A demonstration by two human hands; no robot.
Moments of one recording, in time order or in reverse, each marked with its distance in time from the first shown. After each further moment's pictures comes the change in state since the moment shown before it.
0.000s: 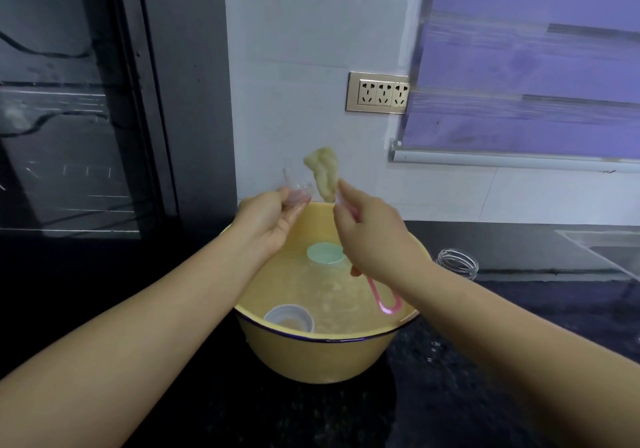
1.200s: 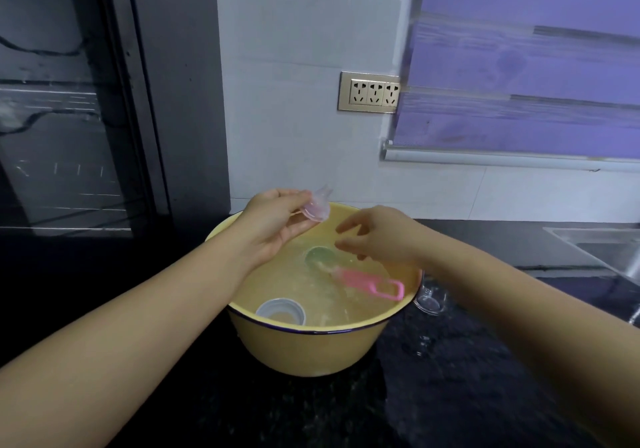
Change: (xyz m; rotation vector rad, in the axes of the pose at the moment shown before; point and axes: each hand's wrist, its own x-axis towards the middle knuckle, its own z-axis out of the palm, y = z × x) left_hand -0.011 -0.011 0.001 0.281 -0.196 -0.008; right_hand 0.022 0.036 -0.028 -0.368 -0.297 0.045
